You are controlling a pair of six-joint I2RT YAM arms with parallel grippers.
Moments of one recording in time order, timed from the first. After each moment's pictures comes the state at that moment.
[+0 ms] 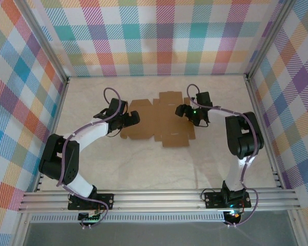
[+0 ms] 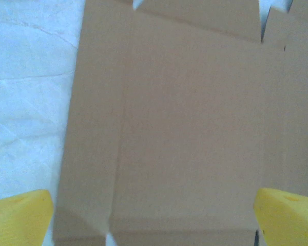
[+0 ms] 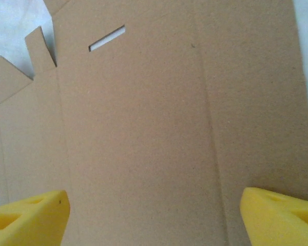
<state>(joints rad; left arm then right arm) -0.38 1.59 1.01 -0.33 -0.04 -0.60 0.26 1.90 1.10 -0.13 -0.41 0.60</state>
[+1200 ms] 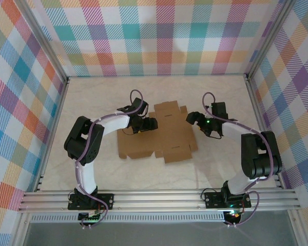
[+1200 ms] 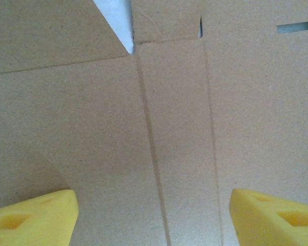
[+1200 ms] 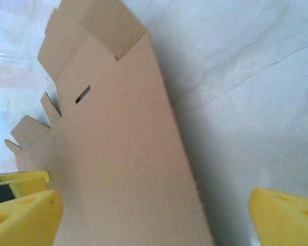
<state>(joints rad) -0.51 1.92 1.24 -0.42 0.20 -0.61 0.12 1.60 0.81 -0.11 -0.49 0.62</state>
